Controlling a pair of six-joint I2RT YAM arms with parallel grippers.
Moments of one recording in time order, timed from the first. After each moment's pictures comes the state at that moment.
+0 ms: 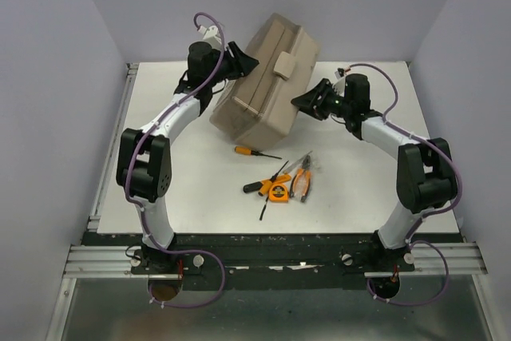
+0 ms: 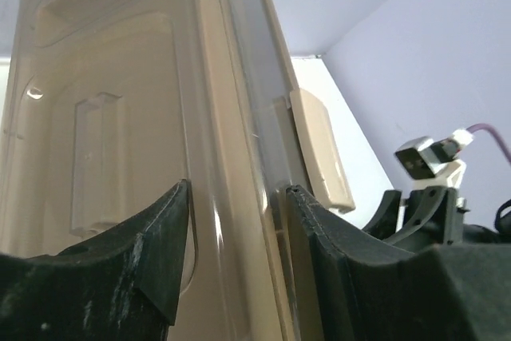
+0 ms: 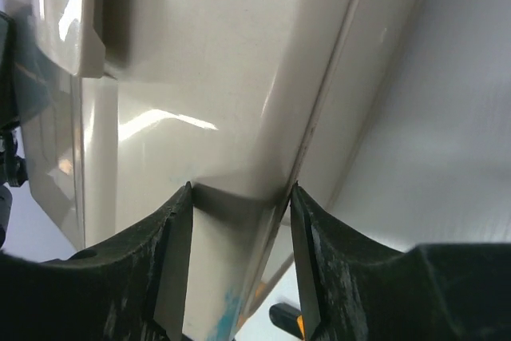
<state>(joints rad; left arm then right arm) -0.29 1.88 1.50 0.28 0.41 -0.63 0.23 1.77 1.12 0.20 -0.55 0.87</state>
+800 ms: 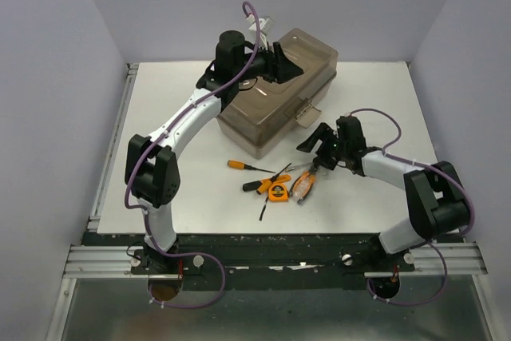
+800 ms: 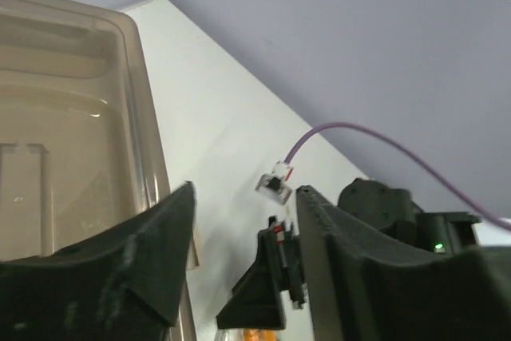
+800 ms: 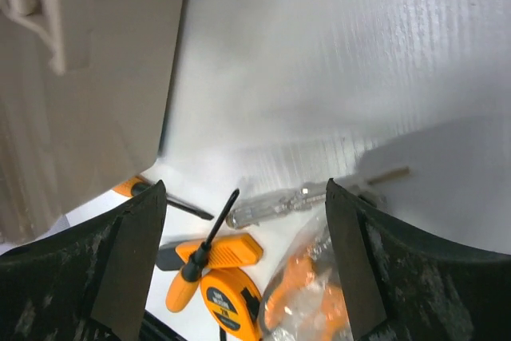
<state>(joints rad) -0.49 1.88 1.72 0.12 0.64 -0.53 0.32 1.56 0.70 0.10 -0.25 0.89</state>
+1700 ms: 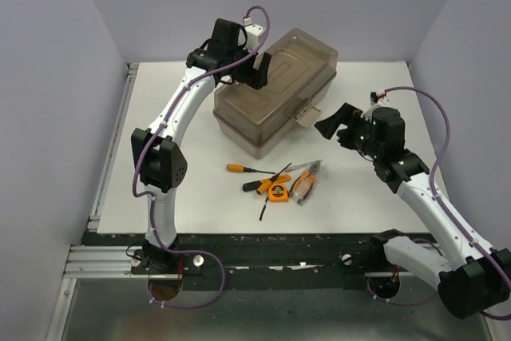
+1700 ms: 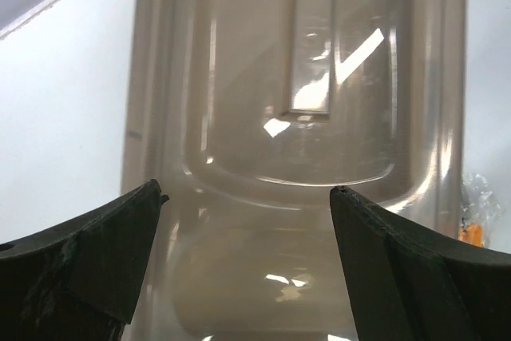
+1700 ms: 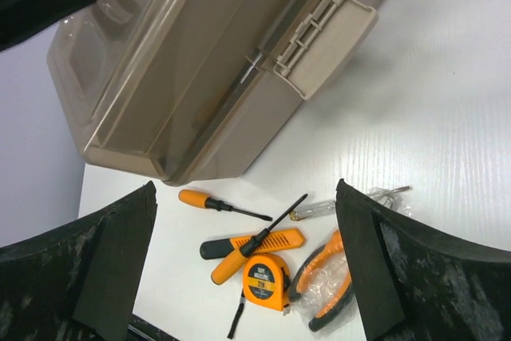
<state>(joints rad) -0.41 2.03 2.15 -0.75 0.30 0.07 0.32 1.00 0.83 -0.21 -0.10 0.65</state>
